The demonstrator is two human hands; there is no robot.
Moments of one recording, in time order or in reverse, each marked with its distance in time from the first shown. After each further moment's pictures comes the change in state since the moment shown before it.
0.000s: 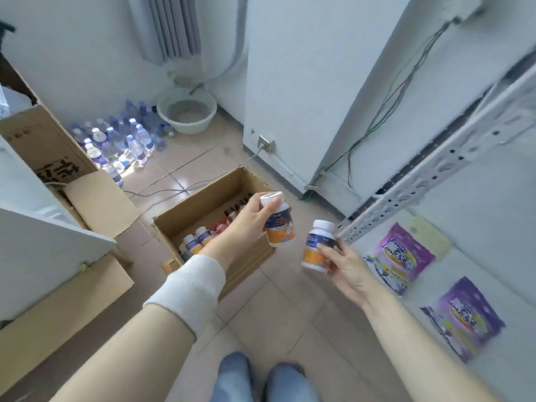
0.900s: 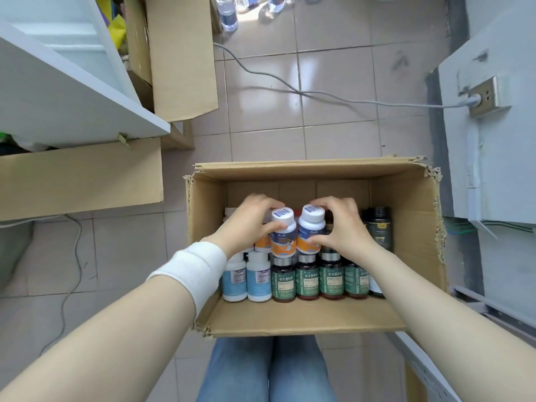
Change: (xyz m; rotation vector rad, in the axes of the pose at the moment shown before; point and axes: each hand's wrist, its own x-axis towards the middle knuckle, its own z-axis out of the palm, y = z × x) left_hand 0.234 -0.269 -0.202 0.590 0.383 -0.284; right_hand 0.465 0.136 0.106 -1.511 -0.759 -0.172
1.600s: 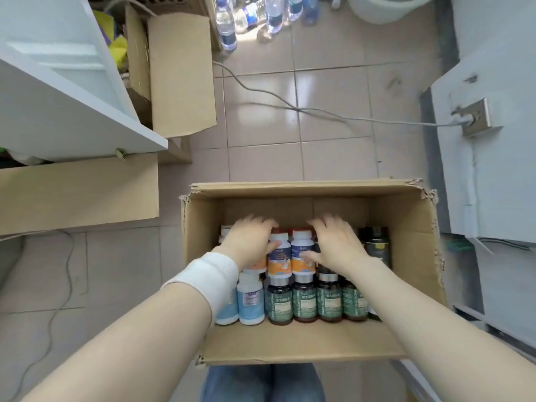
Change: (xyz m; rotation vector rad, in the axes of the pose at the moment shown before) left_hand 0.015 0.011 0.003 0.446 -0.180 -0.109; right_hand 0.019 -0.011 -0.001 -0.642 -0.207 -0.015
